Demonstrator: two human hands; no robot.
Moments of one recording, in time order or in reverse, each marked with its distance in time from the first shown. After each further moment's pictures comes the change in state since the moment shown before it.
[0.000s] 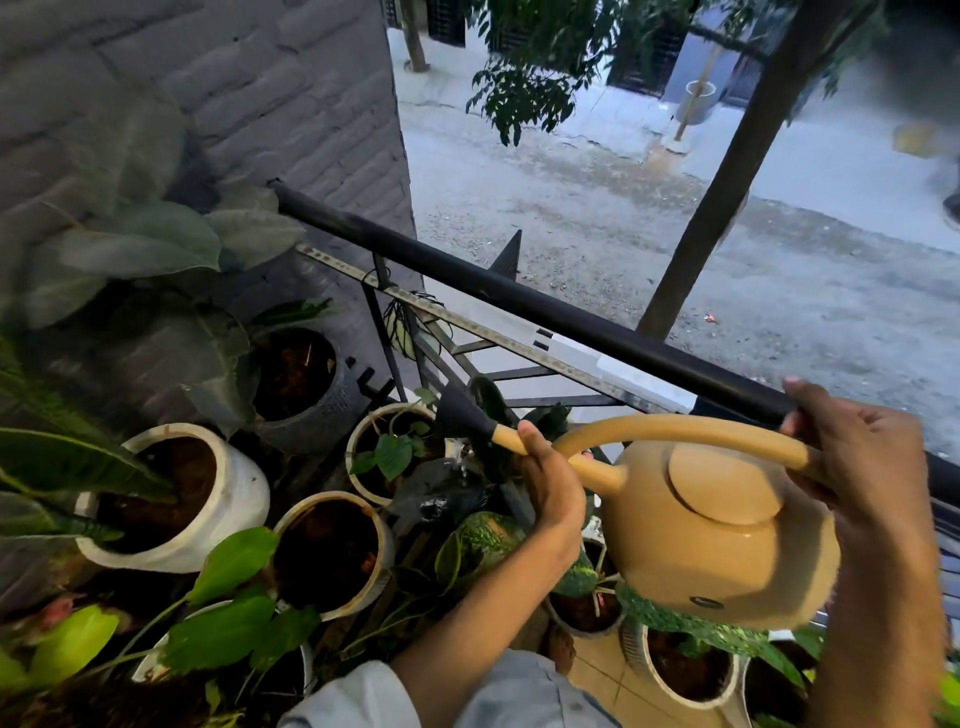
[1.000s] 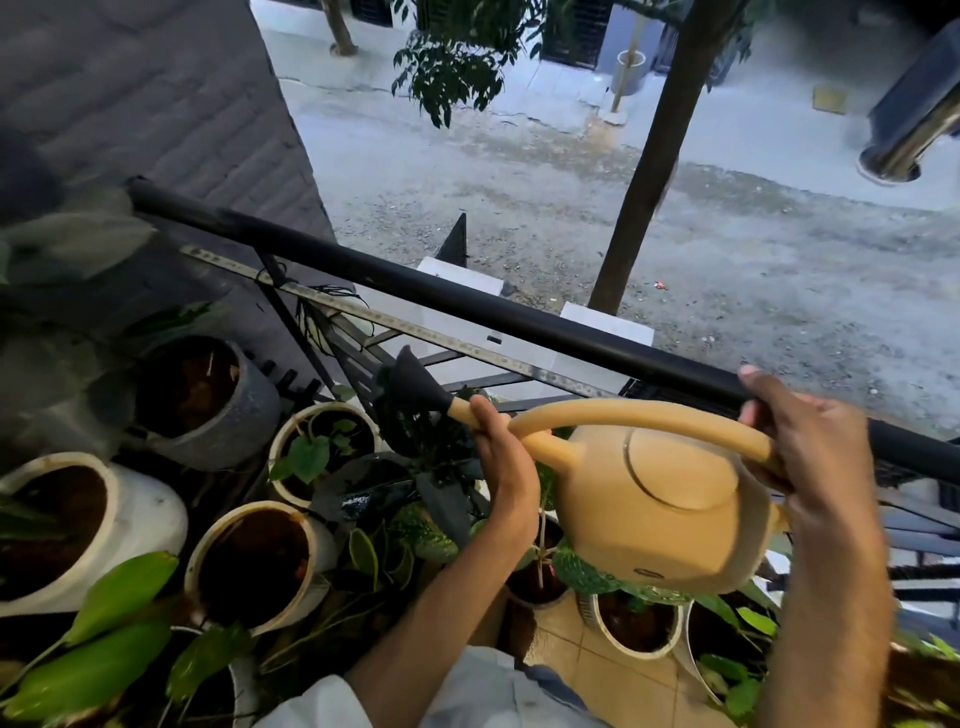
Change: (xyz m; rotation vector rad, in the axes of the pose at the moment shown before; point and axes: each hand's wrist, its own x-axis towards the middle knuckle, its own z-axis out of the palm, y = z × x) left_hand -0.028 -0.040 0.072 -0.050 -0.083 0.109; right_hand 0.020 0.033 -0.088 0.074 0.090 0.124
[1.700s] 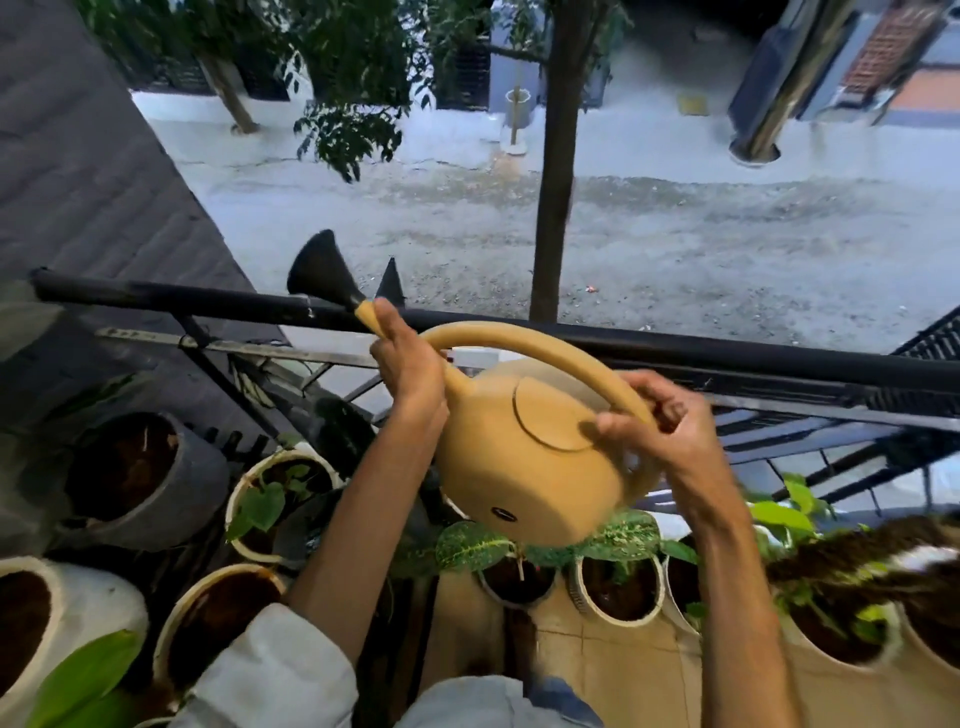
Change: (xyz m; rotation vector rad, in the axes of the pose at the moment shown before) left_hand -0.004 0.078 0.043 0.267 0.077 0.286; right_hand -0.063 0.055 -0.042 0.118 -0.360 -0.310
